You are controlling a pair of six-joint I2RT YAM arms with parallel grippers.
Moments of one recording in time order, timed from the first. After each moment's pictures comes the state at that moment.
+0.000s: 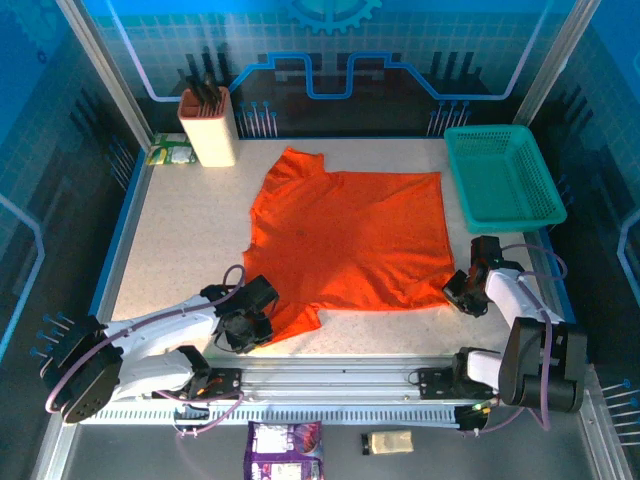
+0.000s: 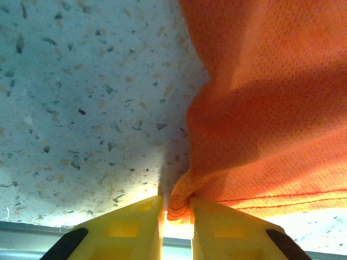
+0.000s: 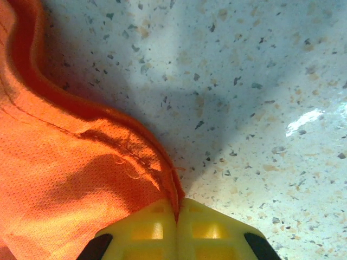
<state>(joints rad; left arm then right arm) -0.76 1.13 0.48 -0.79 0.15 -1.24 -0.17 1.22 0.56 -0.75 -0.11 0.65</state>
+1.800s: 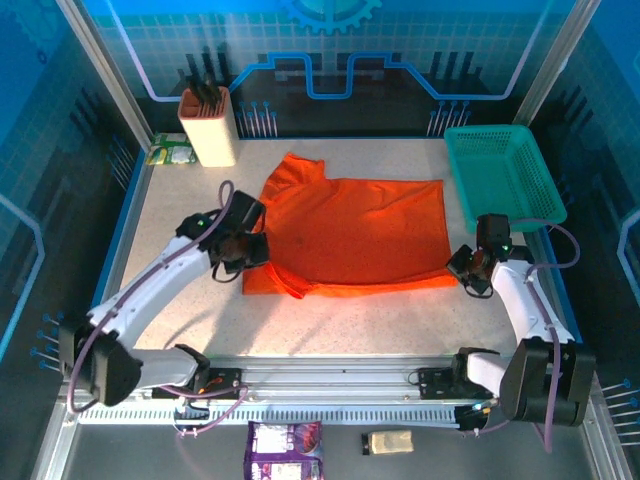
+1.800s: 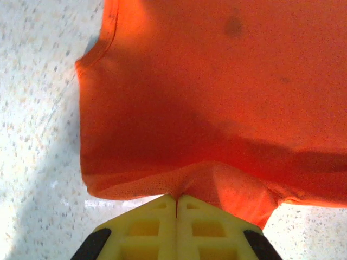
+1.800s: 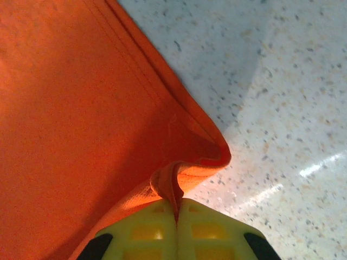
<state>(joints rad) -0.45 1.32 1.14 -1.01 -0.01 -0.70 -0.13 1.16 0.76 -0.80 -0.10 0.66</state>
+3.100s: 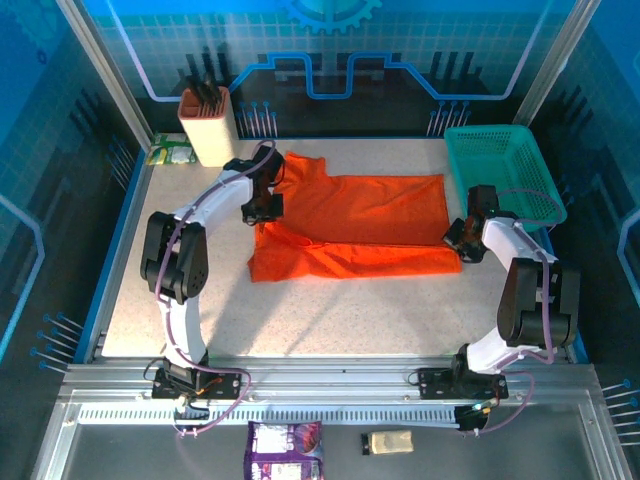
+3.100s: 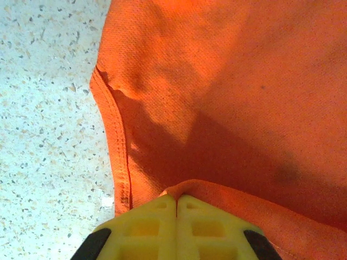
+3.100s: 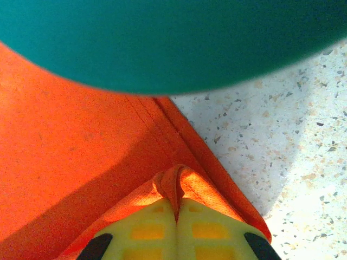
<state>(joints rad) -0.29 1.97 1.62 -0.97 -0.06 -0.43 -0.12 1.56 0.97 -0.64 -0.02 0.60</state>
